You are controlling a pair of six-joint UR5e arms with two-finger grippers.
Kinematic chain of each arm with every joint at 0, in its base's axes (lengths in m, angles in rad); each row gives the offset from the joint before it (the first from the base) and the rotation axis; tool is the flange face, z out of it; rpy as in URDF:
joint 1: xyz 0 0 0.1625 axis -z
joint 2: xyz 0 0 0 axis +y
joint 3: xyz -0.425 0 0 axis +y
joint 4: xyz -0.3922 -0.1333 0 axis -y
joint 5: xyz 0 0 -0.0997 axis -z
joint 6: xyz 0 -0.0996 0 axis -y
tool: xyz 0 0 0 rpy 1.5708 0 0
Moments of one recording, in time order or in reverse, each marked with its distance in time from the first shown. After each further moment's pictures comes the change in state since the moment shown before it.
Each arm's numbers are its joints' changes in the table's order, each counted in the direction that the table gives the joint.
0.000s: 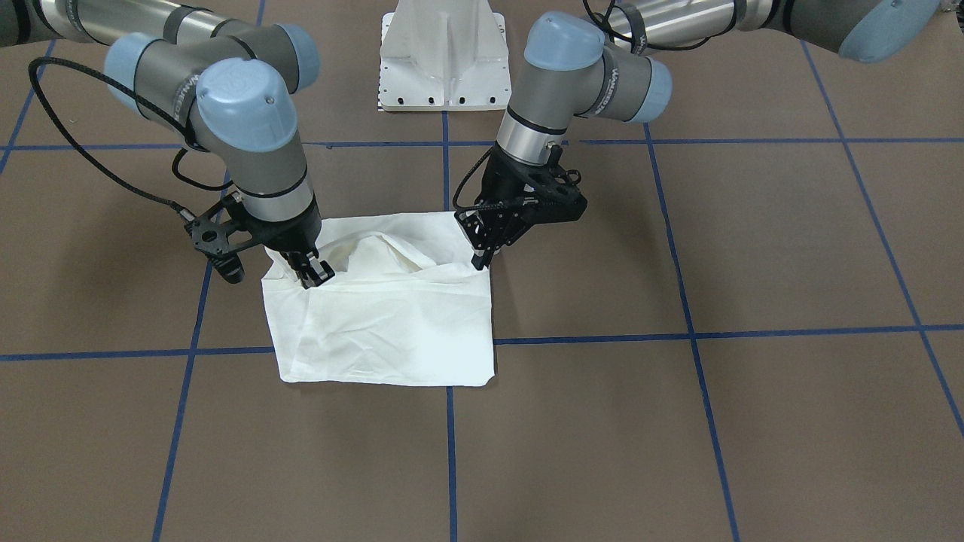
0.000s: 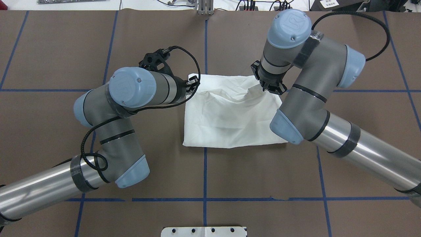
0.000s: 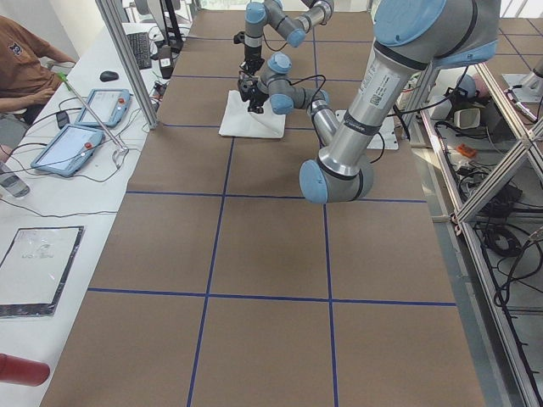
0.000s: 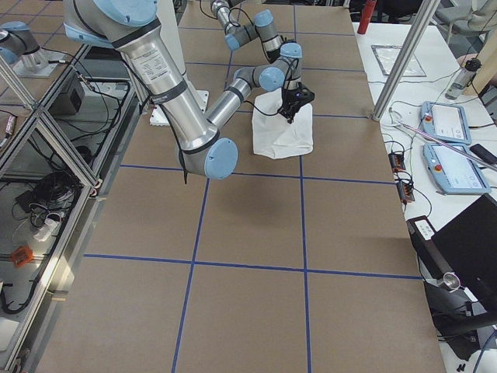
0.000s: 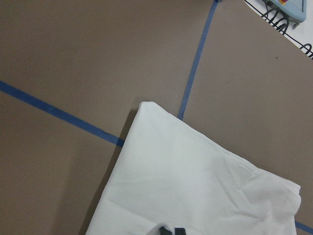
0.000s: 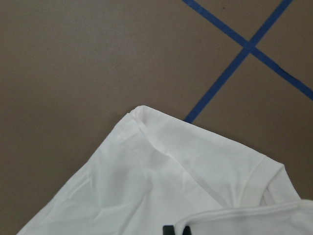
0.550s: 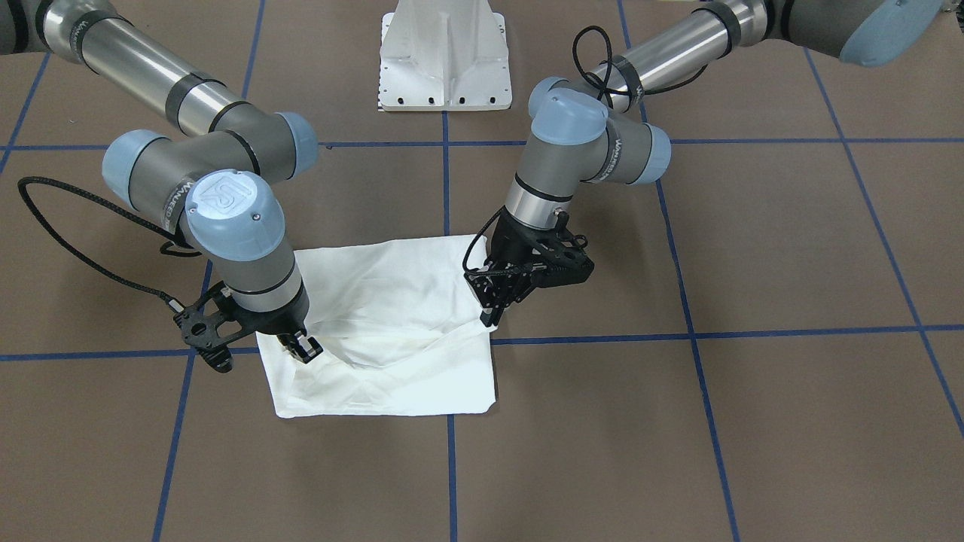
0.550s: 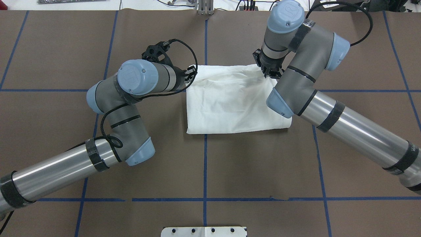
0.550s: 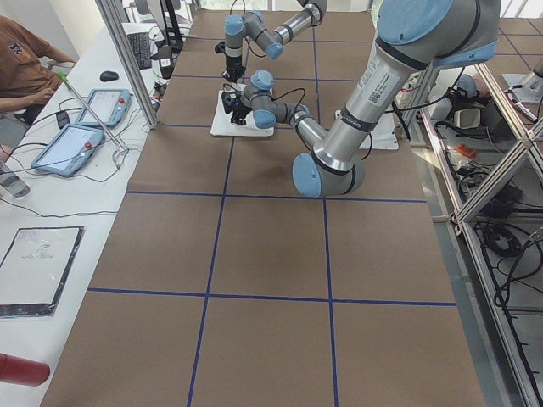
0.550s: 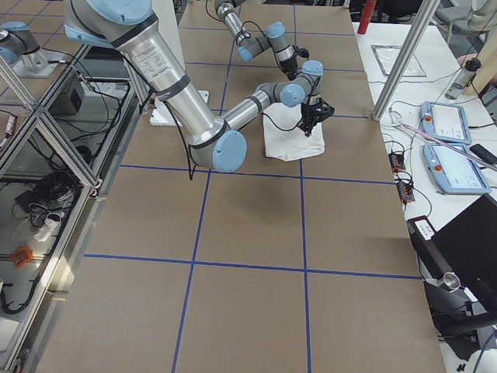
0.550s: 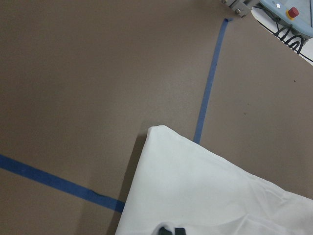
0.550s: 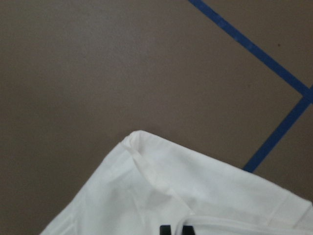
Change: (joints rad) left arm 0.059 0.046 -0.209 -0.181 0.005 0.042; right arm -0.072 -0.049 0.247 0.177 0.033 -0.105
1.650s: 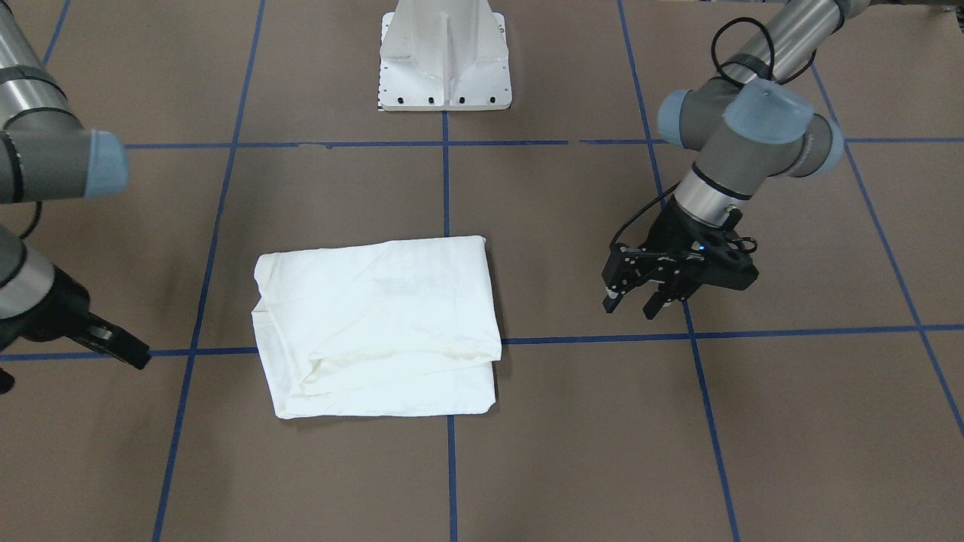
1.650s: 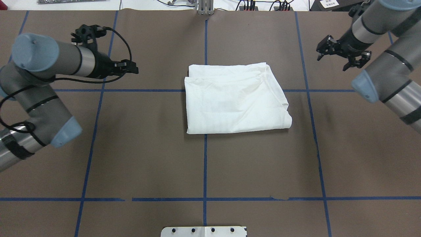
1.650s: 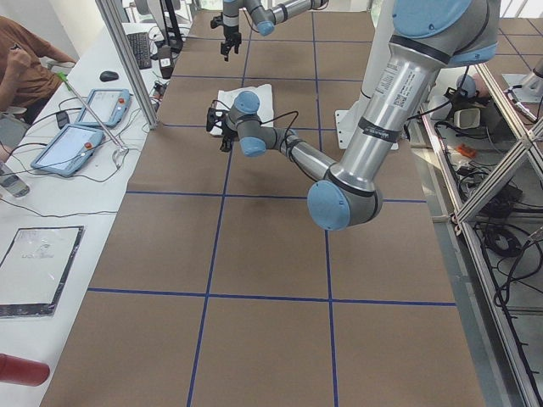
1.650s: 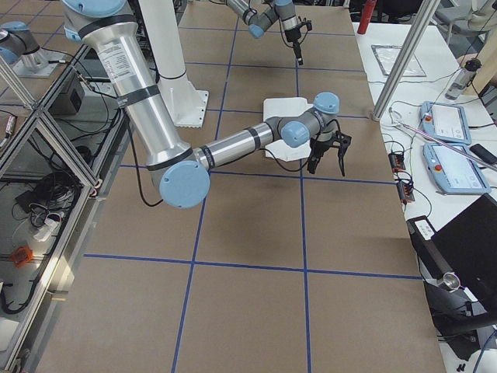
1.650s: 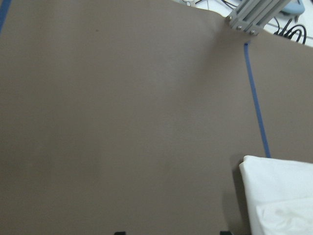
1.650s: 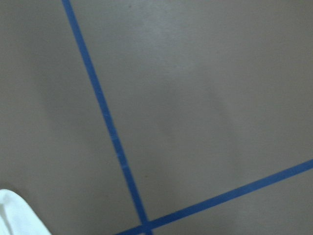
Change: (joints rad) left arm 0.239 -0.388 0.267 -0.075 -0.352 0.535; right arm -0.287 0.387 -0.210 0.117 0.270 -0.705
